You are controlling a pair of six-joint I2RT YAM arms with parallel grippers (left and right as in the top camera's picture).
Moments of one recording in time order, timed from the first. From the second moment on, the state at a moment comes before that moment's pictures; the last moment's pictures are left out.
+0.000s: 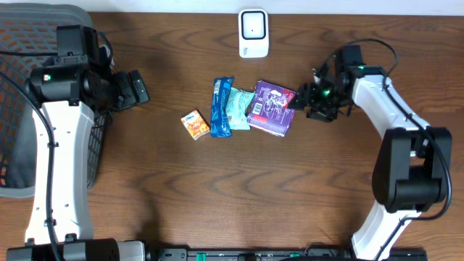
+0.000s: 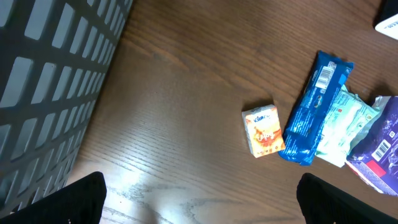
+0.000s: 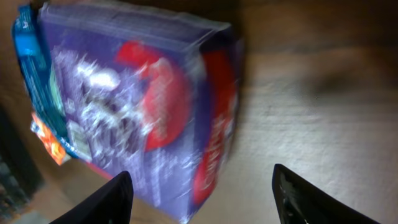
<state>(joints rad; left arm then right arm) 0.09 1.52 1.60 -1.25 0.07 -0.28 0.05 1.99 1.41 -0.82 -0.54 0.32</state>
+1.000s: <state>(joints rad) 0.09 1.52 1.60 -1.25 0.07 -0.28 0.10 1.82 1.61 -1.04 -0.12 0.29</state>
